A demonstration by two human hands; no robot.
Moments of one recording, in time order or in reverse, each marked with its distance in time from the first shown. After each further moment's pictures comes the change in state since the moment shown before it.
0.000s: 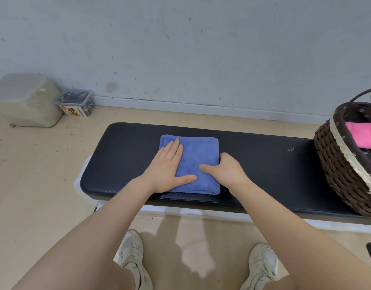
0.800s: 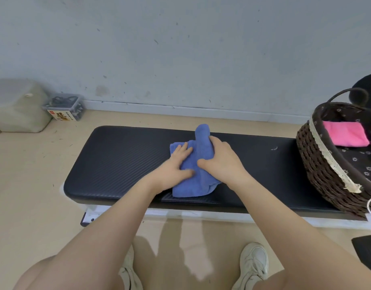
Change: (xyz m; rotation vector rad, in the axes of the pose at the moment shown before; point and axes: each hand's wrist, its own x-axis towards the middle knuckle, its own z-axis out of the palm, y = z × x) left_hand 0.016 0.047 -0.001 -0.788 -0.058 0.023; right_hand -0.020 -0.011 -0.041 -0.140 0.061 -0.334
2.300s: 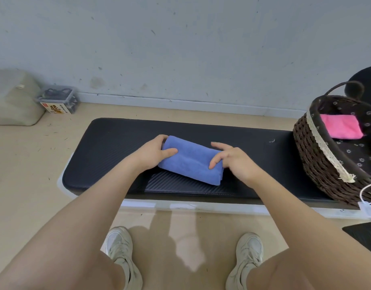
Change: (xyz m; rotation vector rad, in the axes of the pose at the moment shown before) left_hand -0.003 -0.012 -0.042 0.128 0.164 -0.127; right_hand -0.008 0.054 -0.007 0.312 -0.227 0.036
